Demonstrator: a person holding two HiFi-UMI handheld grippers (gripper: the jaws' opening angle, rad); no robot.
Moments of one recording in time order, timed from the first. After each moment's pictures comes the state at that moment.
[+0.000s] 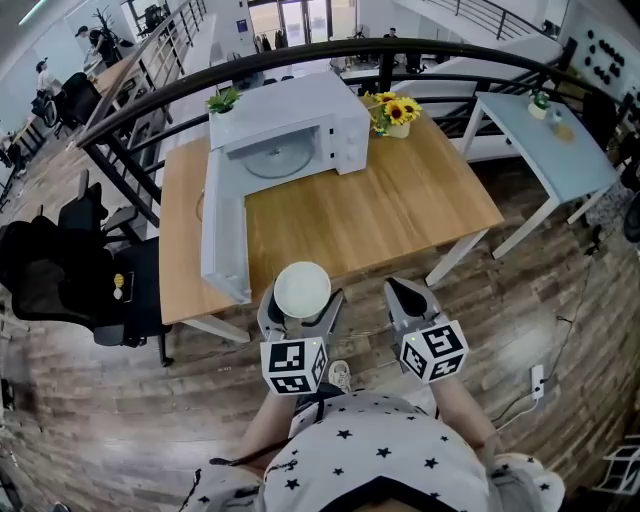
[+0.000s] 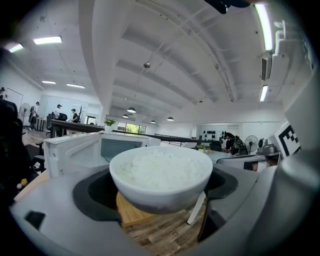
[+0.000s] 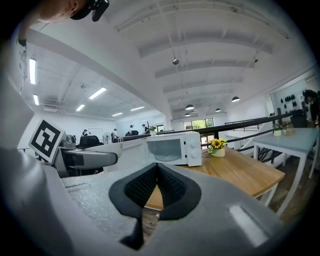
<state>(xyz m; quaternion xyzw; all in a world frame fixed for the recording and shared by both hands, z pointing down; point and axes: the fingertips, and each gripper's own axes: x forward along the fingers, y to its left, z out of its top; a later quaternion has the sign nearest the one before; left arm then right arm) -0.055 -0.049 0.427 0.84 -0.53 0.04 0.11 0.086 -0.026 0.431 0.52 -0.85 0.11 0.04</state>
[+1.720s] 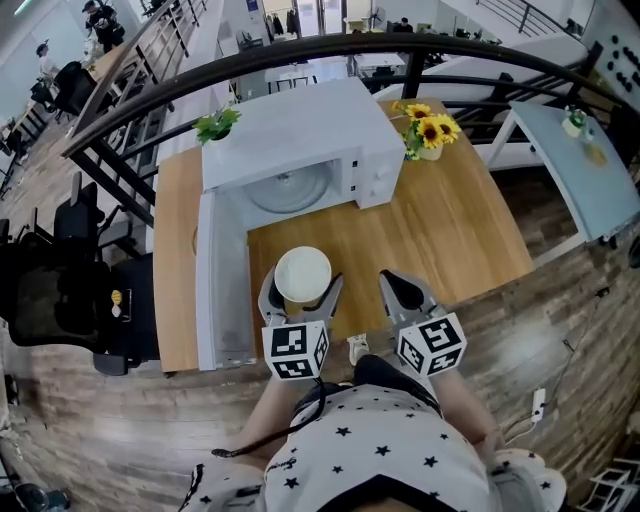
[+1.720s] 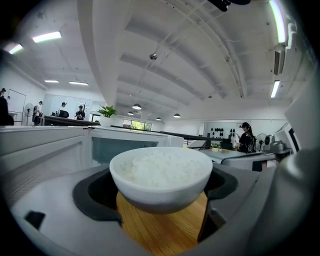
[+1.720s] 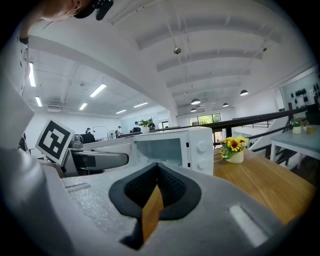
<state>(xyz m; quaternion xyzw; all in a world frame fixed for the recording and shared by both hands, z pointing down) -0.069 -0.270 0.452 0.82 -0.56 0.06 0.12 0.060 -0.238 0.450 0.48 -0.86 0.12 0.06</state>
